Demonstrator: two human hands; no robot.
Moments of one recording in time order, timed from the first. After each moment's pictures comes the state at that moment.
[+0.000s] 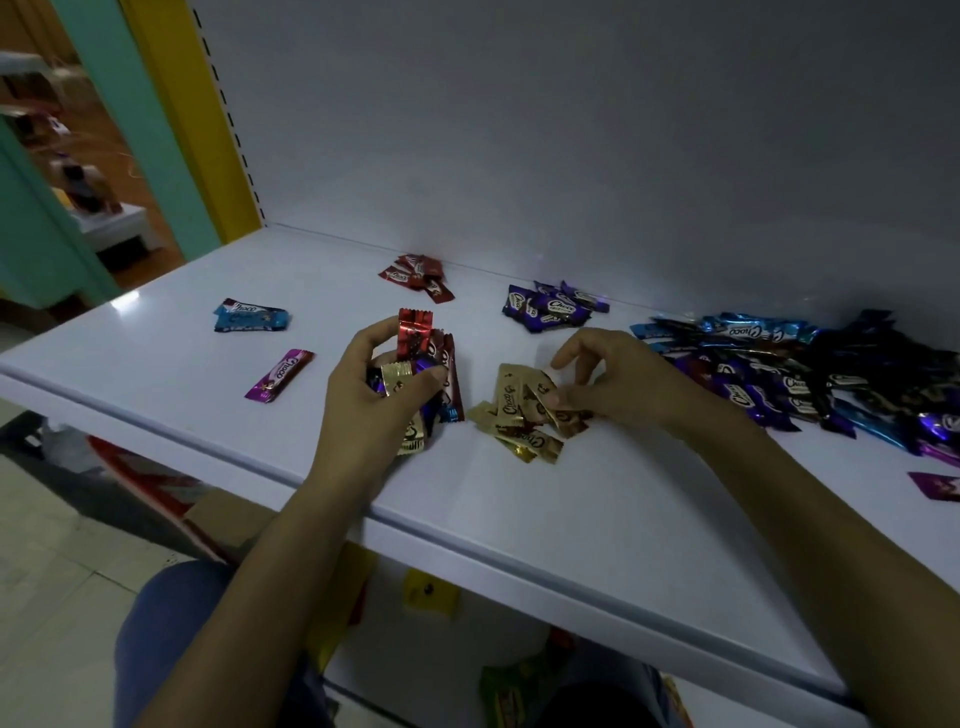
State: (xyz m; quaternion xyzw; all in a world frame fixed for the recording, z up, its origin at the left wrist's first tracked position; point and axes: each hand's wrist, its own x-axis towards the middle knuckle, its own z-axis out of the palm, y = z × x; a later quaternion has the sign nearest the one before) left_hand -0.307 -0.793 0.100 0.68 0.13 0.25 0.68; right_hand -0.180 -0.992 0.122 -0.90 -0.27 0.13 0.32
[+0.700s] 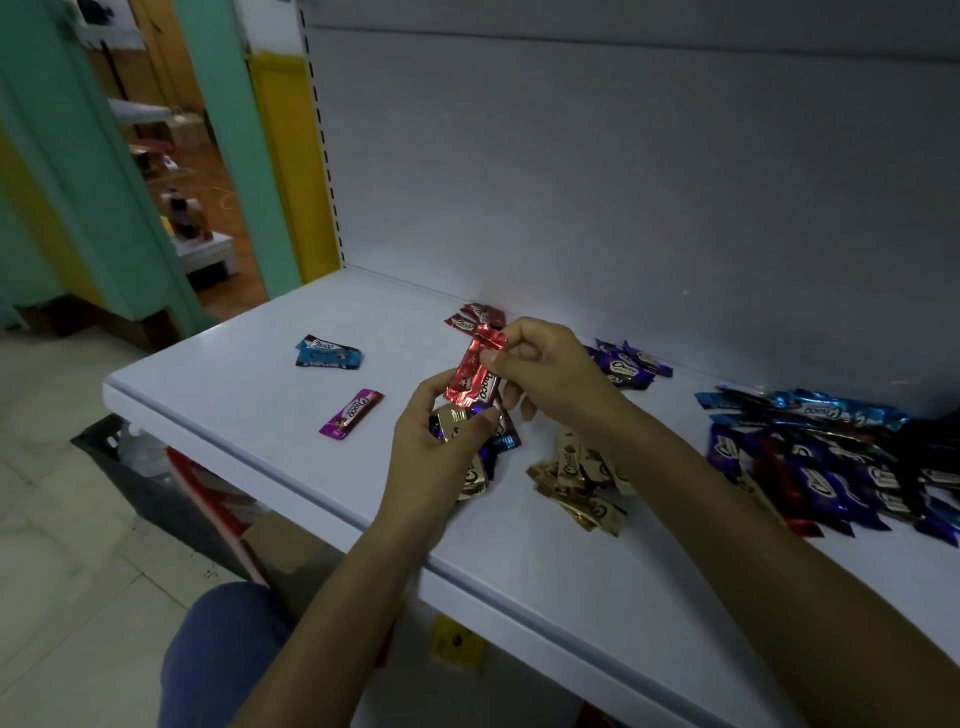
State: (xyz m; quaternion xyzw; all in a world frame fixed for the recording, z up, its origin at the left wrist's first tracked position) left_hand -0.303 -0.789 0.101 0.64 0.13 0.27 0.70; right_hand -0.196 -0.875 0.151 -0.77 -0.33 0.14 0.52
